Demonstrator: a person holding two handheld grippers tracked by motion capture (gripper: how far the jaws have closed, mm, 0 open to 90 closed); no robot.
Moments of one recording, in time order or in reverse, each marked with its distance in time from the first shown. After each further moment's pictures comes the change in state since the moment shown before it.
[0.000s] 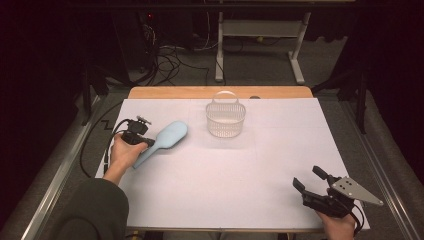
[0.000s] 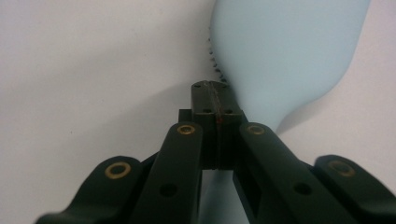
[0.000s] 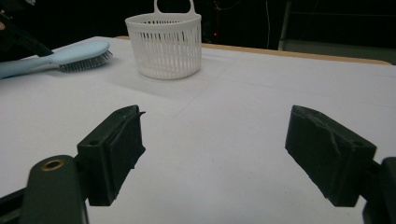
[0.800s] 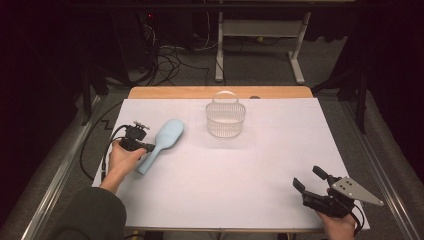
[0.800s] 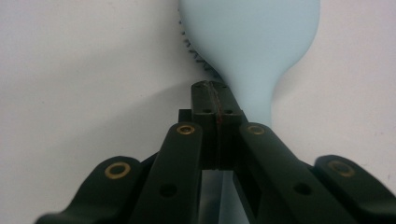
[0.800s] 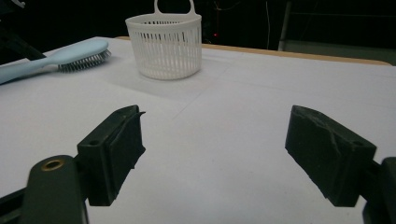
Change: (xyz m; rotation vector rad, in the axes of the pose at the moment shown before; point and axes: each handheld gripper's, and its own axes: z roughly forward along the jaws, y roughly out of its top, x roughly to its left) left arm -0.009 -0.017 -0.005 -0.025 -0.040 -0.029; right arm 0.000 0.000 0.000 -0.002 -0.001 0.001
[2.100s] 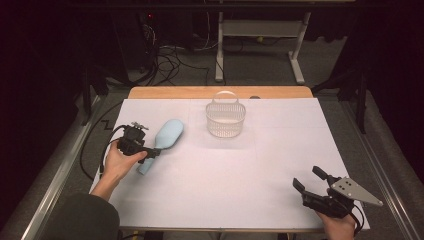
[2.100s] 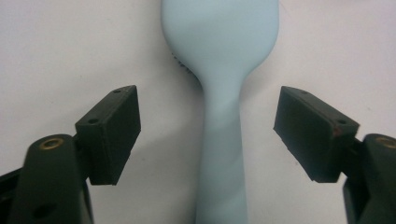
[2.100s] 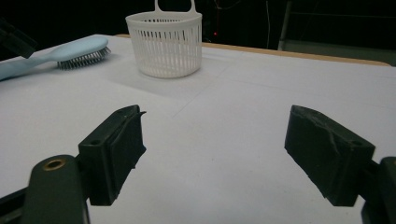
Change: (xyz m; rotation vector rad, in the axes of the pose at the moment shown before) left arm -0.016 -0.002 -0.018 -0.034 0.014 0.031; right arm 0.001 0.000 0.000 0.006 -0.001 -0.010
